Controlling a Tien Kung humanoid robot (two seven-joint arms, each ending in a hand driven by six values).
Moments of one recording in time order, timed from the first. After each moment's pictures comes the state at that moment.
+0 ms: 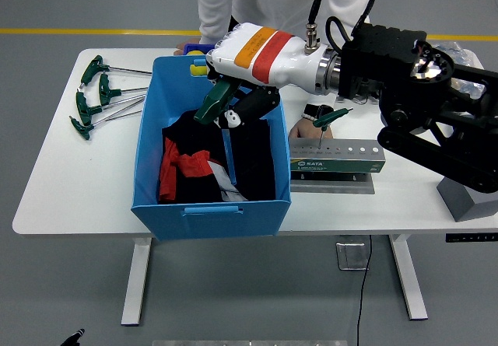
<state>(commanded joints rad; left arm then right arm) -0.17 0.10 -0.33 -0.18 0.08 0.19 -0.03 1.25 -0.32 0.33 1.41 -1.76 0.07 0.05</state>
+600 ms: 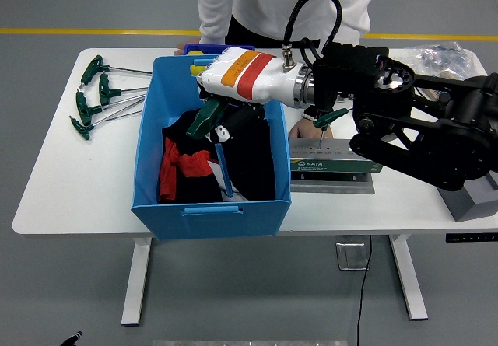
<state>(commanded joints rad) -0.17 0.11 -0.33 -0.18 0.09 0.19 -0.03 1.29 -0.25 0.21 1.29 -1.72 0.03 0.08</state>
